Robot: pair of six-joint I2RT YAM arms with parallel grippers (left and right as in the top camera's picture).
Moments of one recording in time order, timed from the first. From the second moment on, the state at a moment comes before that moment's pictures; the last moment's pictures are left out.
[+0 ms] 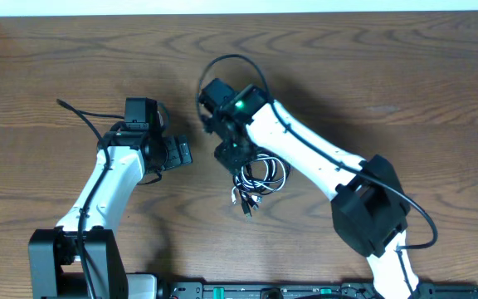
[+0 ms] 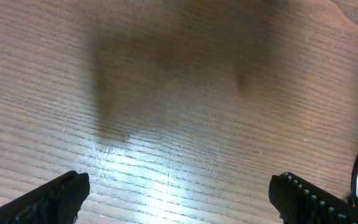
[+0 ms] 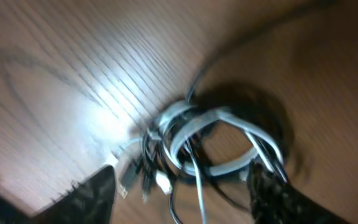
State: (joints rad) left arm -0.02 1.53 0.92 -0.68 0.05 -0.30; right arm 0.78 2.14 1.87 -1.24 -0.09 0.03
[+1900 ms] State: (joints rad) left arm -0.02 1.53 0.92 -0.72 0.22 -0.30; right arm 0.73 1.94 1.53 -0.60 -0.03 -0.20
